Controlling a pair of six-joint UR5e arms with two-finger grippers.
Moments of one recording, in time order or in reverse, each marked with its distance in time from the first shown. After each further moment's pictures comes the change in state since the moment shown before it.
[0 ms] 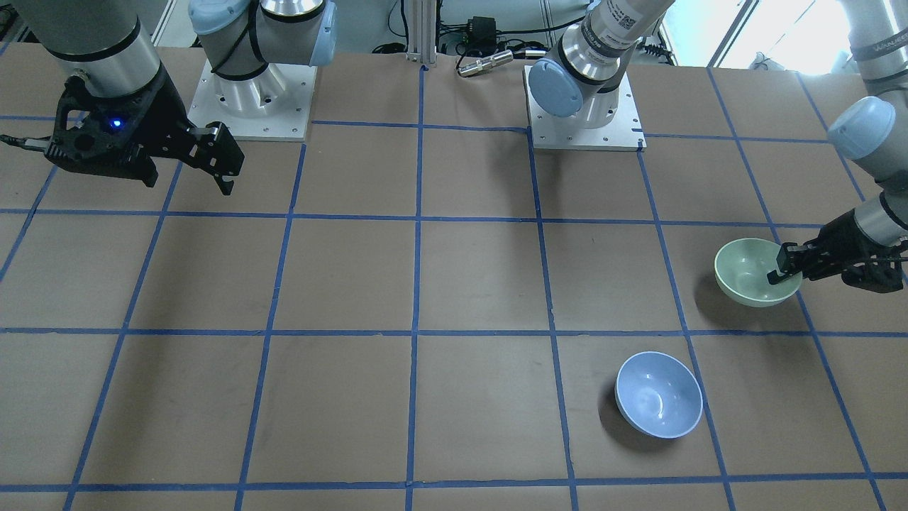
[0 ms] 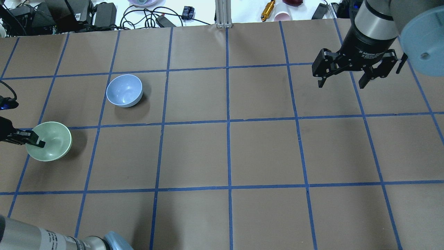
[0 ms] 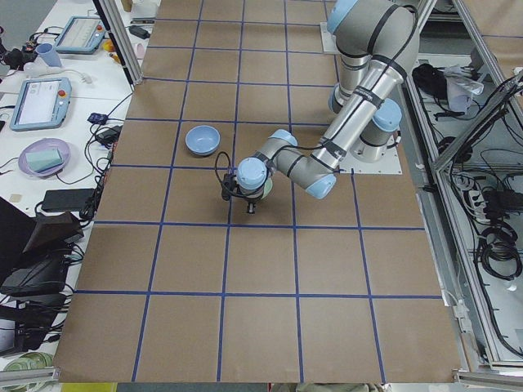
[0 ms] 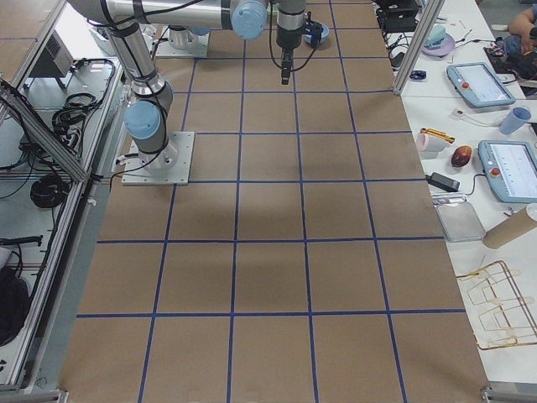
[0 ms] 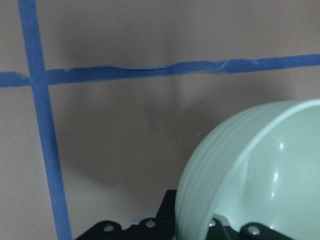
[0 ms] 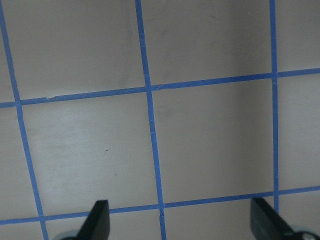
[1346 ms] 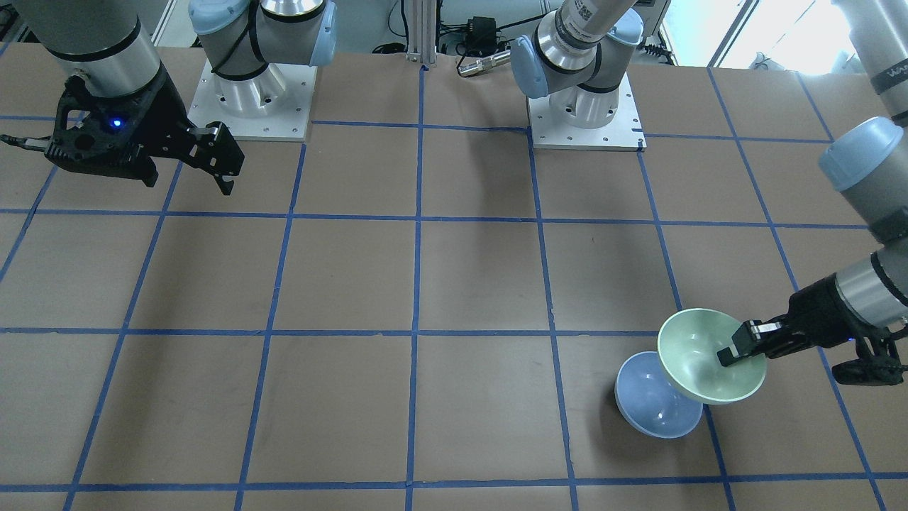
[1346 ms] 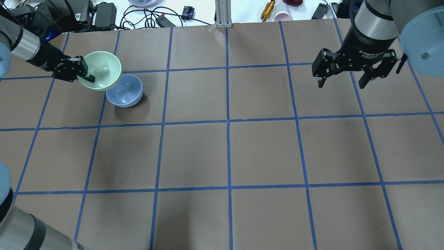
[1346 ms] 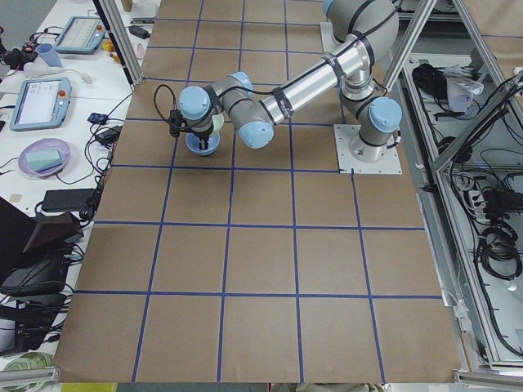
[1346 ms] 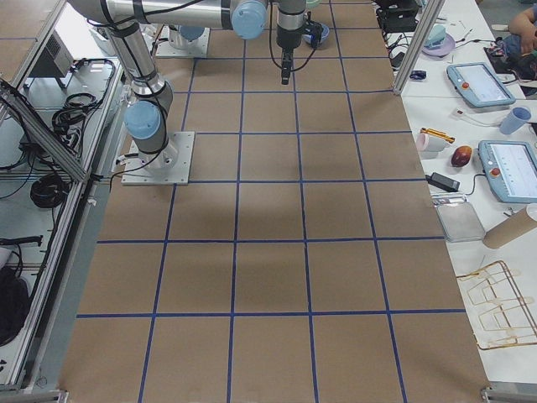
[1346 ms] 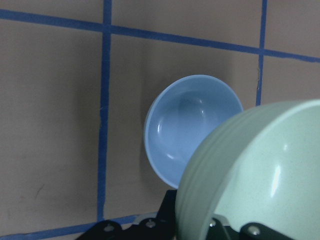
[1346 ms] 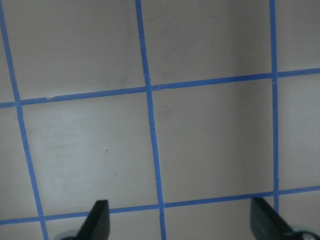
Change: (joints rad) left arm -0.388 -0.071 0.305 -0.136 -0.213 -0.565; right arm 0.000 0.000 0.000 0.000 0.000 0.000
